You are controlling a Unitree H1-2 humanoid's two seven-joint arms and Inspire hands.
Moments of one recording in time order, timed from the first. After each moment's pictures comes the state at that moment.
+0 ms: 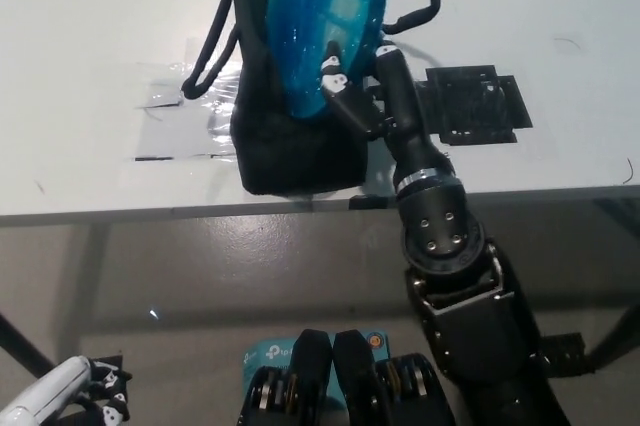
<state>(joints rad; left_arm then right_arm) 0.06 0.36 0.16 -0.48 0.69 0.45 -0.93 -0.67 0.12 0.23 0.16 -0.32 0.33 -0.13</state>
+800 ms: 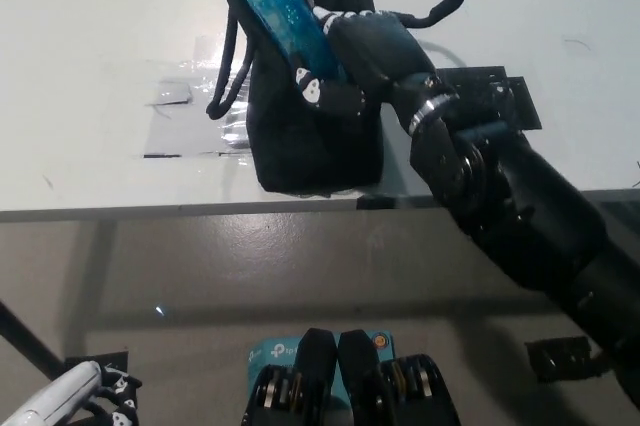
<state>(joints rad) 0.07 0.36 0.14 -0.48 0.69 0.45 -0.92 -0.97 -0.22 0.62 0.28 -0.60 0.35 0.13</state>
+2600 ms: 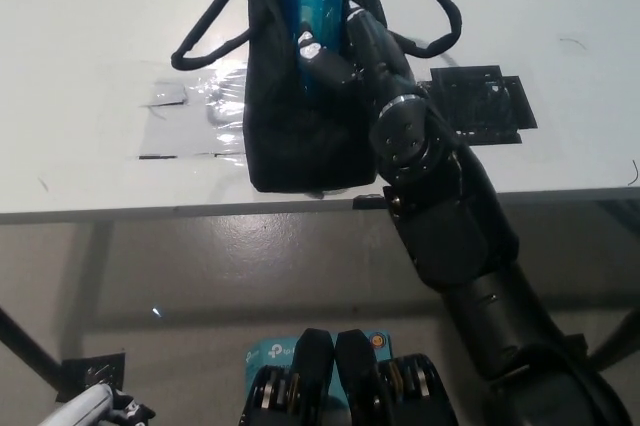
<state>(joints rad) 0.11 0.33 0.13 -0.48 0.68 0.45 -0.94 -0.93 0.12 0.14 0.48 -0.62 0.45 0.07</state>
